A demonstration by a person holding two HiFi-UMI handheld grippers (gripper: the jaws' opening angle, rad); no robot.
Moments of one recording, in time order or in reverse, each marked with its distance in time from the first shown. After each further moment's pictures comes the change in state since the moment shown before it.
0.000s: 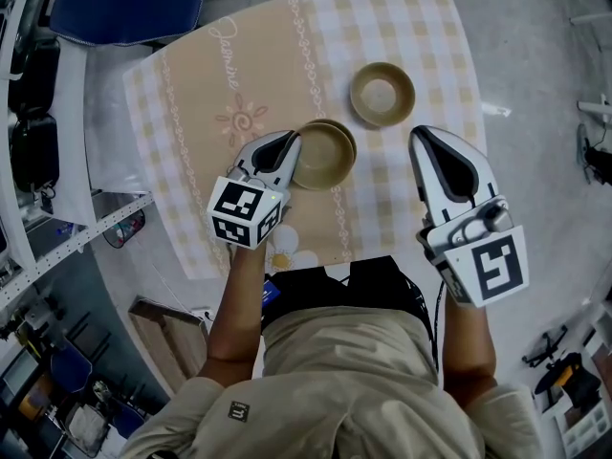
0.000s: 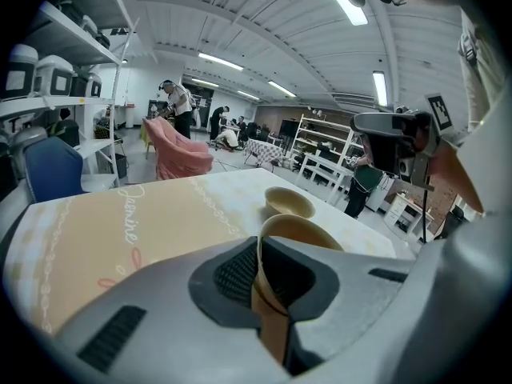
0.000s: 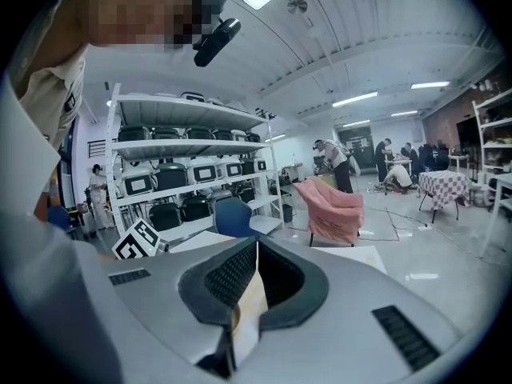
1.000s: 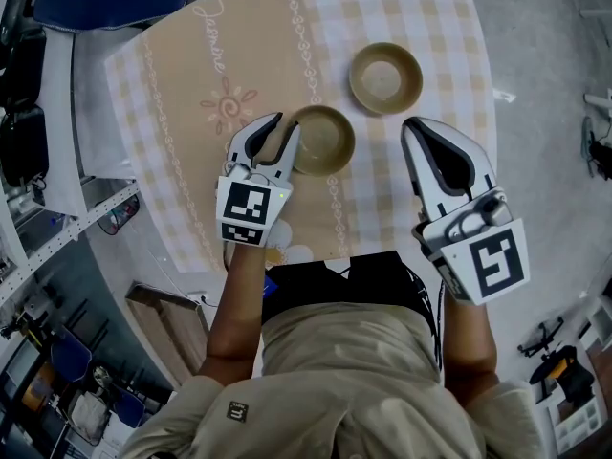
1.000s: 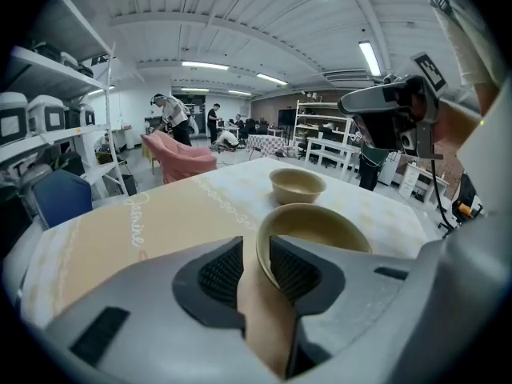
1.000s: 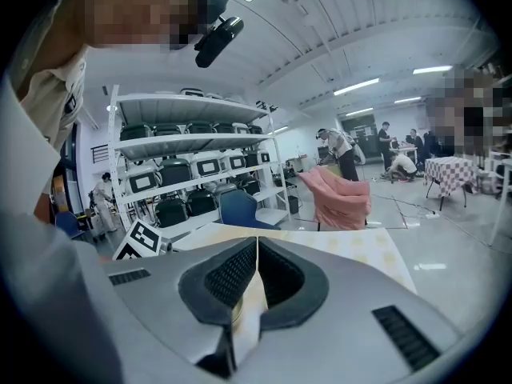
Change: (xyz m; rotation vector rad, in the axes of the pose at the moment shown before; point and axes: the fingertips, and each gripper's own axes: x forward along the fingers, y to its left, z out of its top) left arm 0.020 0.007 -0.022 0.155 0.026 0.113; right arm 0.019 -0.002 -0.041 0.037 0.049 0.049
